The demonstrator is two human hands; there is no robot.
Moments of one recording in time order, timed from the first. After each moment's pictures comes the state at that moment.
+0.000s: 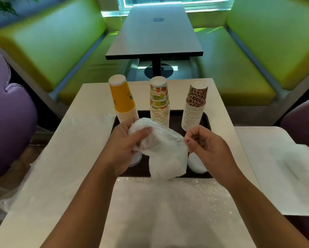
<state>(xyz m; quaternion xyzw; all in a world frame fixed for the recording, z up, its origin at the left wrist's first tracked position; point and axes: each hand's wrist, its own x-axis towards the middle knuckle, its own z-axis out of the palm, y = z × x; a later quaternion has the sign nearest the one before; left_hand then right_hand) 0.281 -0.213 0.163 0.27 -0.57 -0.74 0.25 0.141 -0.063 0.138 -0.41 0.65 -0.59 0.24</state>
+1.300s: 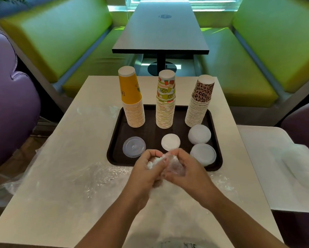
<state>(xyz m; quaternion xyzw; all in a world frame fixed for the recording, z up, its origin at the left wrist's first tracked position) 0.314 -0.145 0.102 0.34 -0.53 -0.75 0.19 0.205 -0.054 0.098 -0.38 0.67 -0.51 0.38</state>
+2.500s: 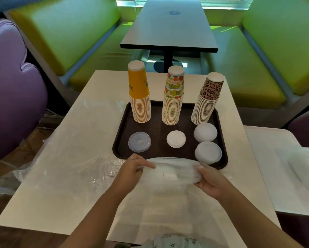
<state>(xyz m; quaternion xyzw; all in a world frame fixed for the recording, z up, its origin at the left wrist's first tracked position) 0.352 -0.196 0.033 0.37 -0.79 -0.47 0.11 0.159 -0.049 0.028 0.09 0.55 -0.61 0.56</state>
